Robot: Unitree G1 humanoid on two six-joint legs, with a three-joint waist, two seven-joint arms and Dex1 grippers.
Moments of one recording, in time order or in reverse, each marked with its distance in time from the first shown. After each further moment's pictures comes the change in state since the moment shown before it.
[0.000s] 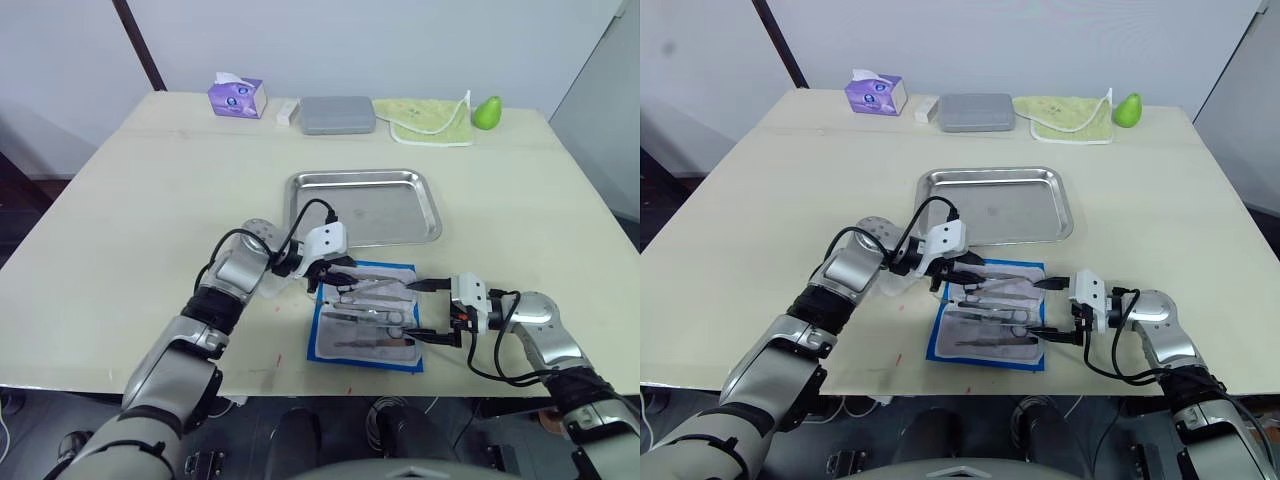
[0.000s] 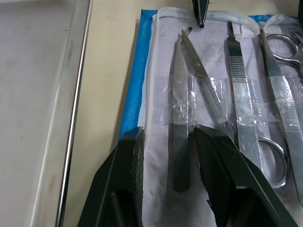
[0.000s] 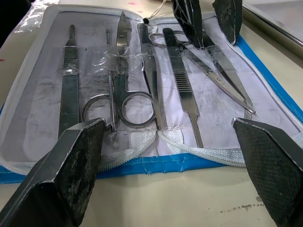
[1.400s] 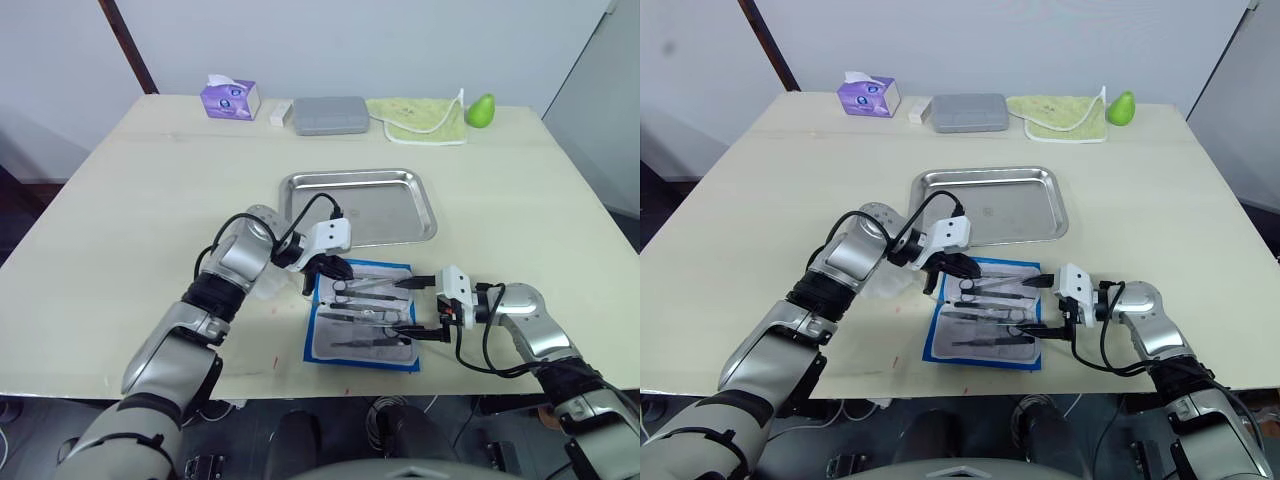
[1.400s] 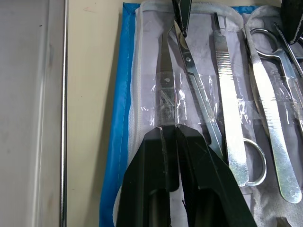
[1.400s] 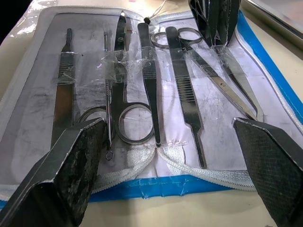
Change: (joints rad) left arm -0.069 0.029 -0.037 -0.037 0.041 0.129 -0.104; right arm -0.049 0.013 0.054 -0.040 -0.031 0.109 -0.030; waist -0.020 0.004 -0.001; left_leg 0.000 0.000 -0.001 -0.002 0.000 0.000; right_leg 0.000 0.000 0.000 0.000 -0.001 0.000
